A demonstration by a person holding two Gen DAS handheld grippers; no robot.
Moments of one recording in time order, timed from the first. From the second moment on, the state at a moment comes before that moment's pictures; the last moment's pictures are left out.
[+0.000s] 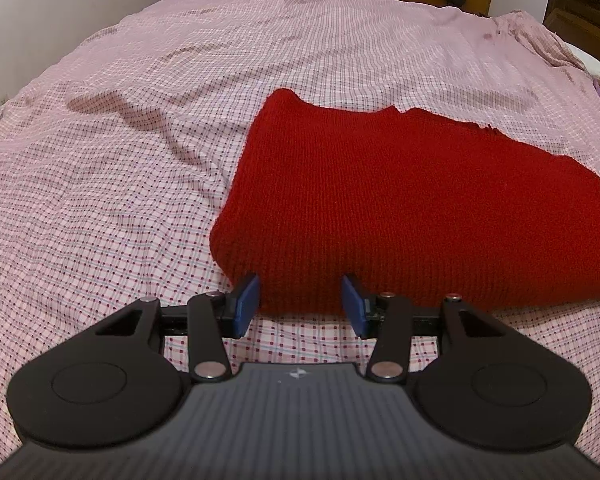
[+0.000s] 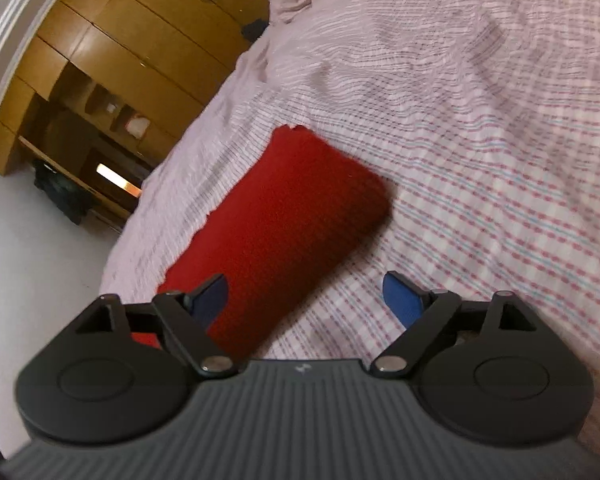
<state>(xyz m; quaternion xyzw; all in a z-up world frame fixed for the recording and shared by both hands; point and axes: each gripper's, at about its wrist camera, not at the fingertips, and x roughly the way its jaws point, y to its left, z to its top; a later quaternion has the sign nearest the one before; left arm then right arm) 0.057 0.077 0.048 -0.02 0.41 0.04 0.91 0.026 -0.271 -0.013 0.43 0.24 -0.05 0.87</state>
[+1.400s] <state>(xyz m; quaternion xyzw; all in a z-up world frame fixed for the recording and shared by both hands) 0.045 0.094 0.059 -0.04 0.40 0.05 0.91 0.087 -0.278 -0.004 0.42 0.15 -0.04 0.89</state>
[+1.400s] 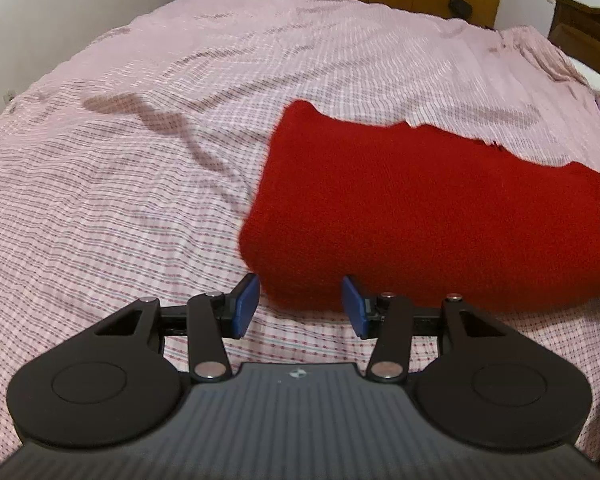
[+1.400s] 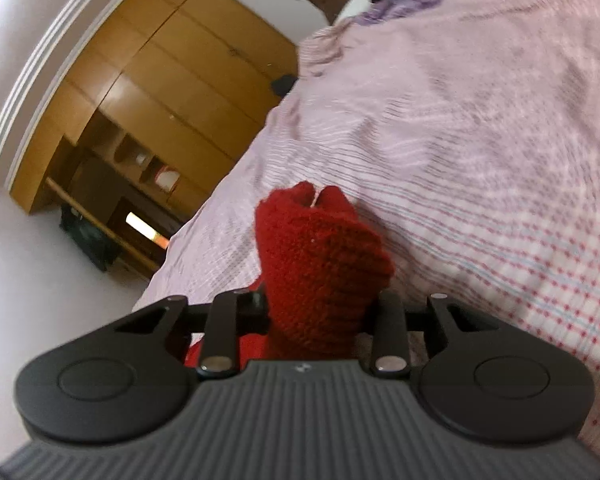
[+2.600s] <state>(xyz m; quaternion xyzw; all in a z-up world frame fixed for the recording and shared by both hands) 0.089 0.146 0.072 0.00 0.37 0.06 0.93 0.121 -0.146 0.098 0.15 0.14 0.07 0.98</state>
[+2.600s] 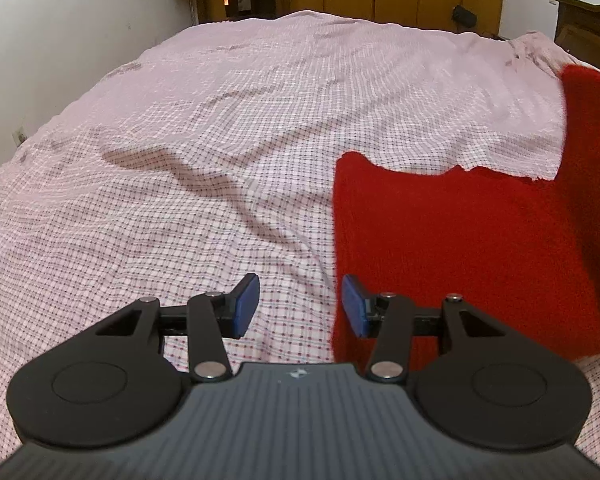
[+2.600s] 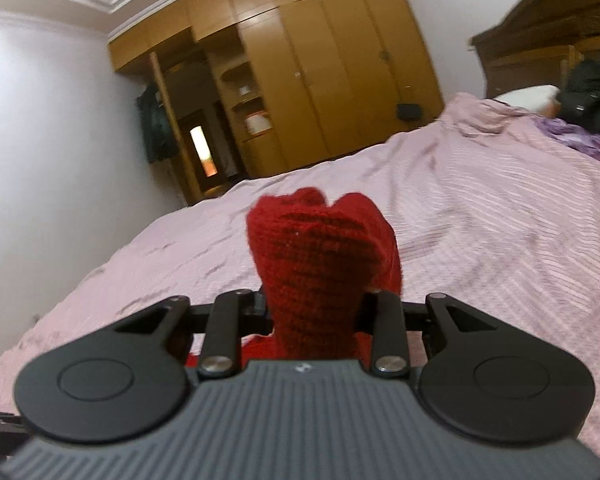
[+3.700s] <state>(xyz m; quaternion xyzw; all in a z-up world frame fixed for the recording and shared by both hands) 0.063 0.213 0.034 -0.08 0.41 0.10 0.90 0.148 -0.071 0.059 0.07 0.22 0.12 0.97</state>
